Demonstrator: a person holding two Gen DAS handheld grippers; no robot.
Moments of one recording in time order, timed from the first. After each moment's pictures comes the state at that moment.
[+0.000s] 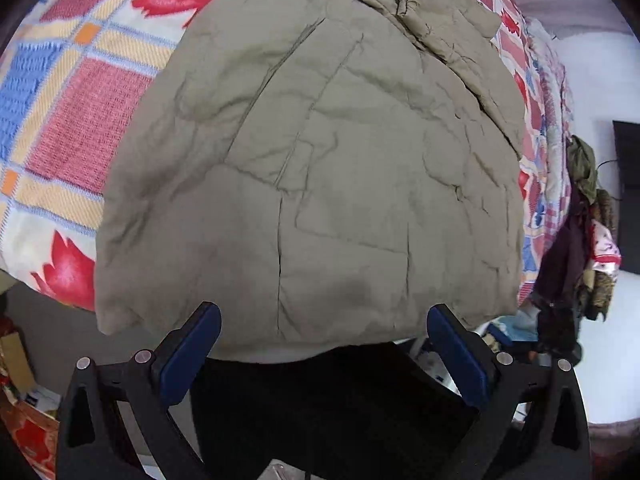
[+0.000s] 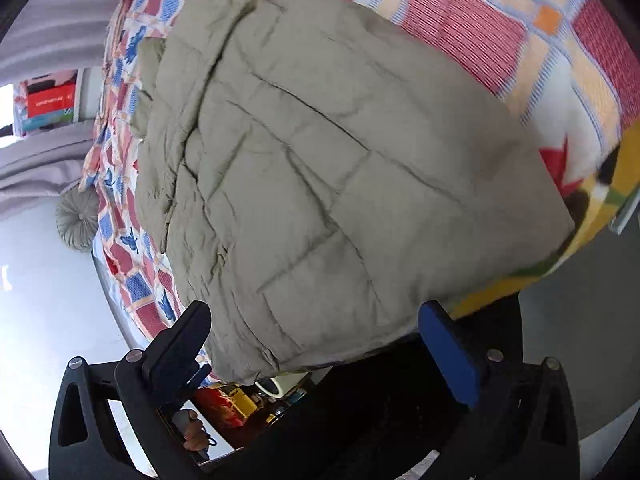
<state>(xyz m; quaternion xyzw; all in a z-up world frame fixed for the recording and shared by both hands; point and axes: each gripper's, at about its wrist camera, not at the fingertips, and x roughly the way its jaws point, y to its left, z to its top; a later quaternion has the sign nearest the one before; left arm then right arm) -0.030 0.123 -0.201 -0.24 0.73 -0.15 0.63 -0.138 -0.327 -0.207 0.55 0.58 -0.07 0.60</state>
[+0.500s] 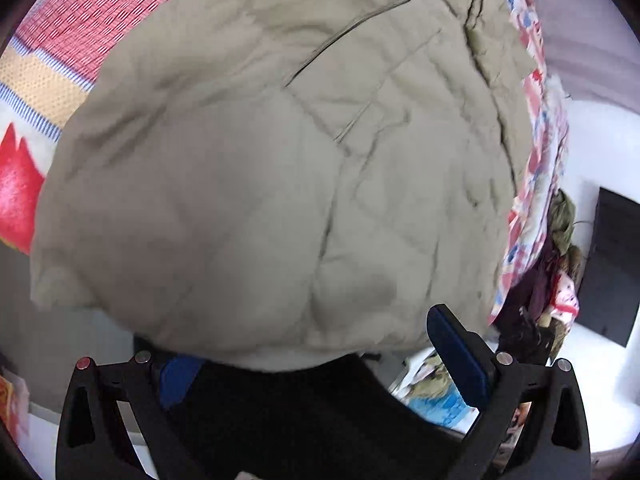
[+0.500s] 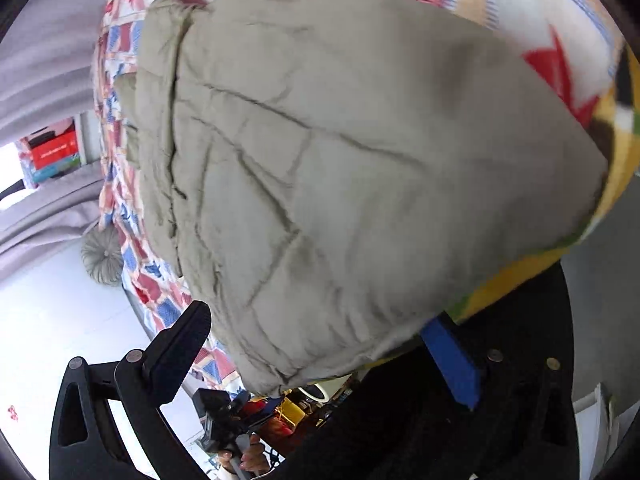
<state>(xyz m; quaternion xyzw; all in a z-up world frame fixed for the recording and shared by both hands) -0.050 0.124 -0.254 -0.36 0.72 -0.12 0.58 -0.135 -0.321 -0.237 0.61 0.53 -0.05 0.59</state>
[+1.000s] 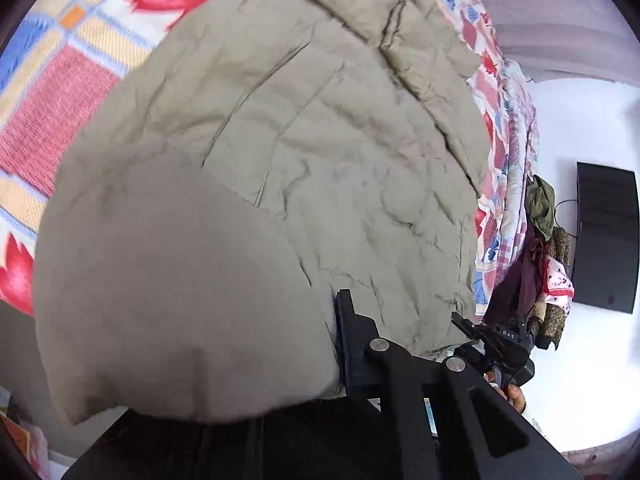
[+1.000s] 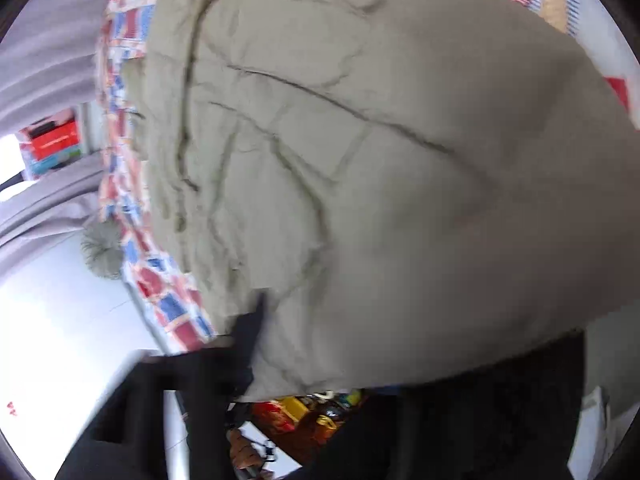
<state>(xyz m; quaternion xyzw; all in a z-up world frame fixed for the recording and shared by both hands) -0.007 0.115 -0.198 -0.32 0.68 -0.17 0.64 -0.117 -0.316 -0.236 0.59 0.56 -0.07 0.58</state>
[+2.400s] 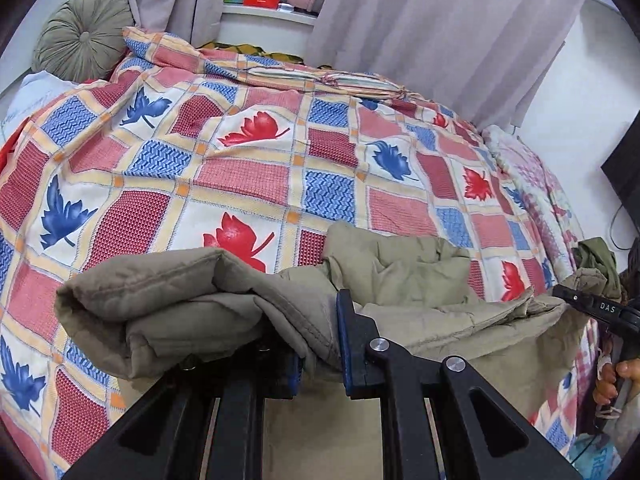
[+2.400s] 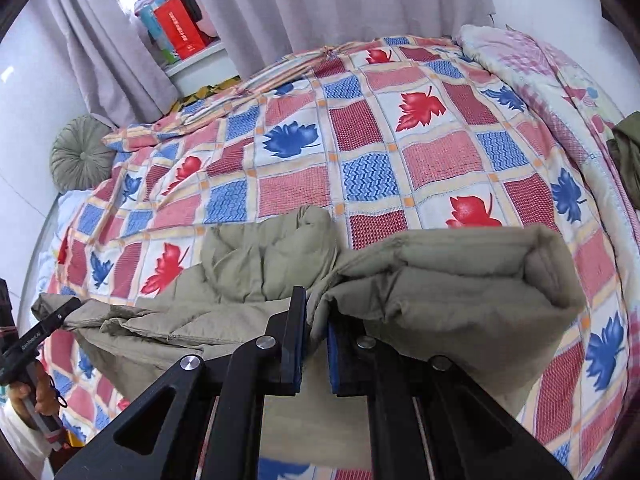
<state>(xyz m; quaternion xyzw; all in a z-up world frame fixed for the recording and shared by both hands) 0.316 0.048 -0.078 -0.11 0.46 -0.11 0.87 0.236 -0.314 -0.037 0.14 0.47 -0.04 0.87</state>
